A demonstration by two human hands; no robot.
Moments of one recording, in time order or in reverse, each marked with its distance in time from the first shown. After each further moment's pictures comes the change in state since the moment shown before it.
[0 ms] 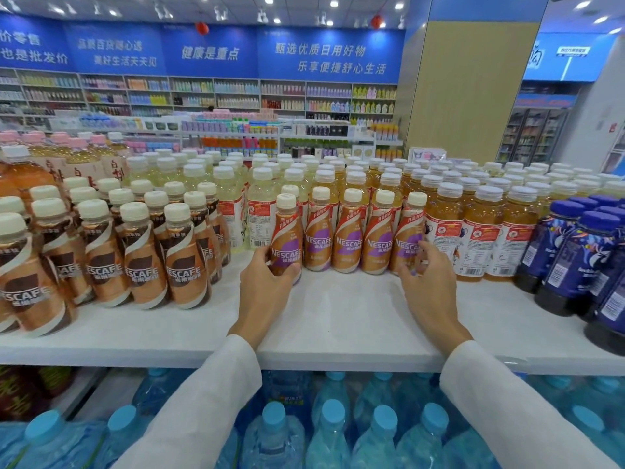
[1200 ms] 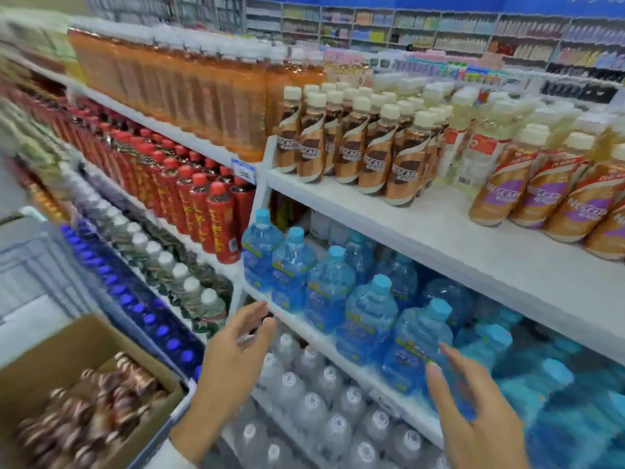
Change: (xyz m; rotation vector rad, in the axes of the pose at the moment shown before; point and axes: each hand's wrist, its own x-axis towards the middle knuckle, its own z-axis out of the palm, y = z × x) left_hand -0.327 -0.098 -0.206 -0.017 0.470 -0.348; right_hand -0.306 -0.057 -0.035 0.326 -0.590 -0.070
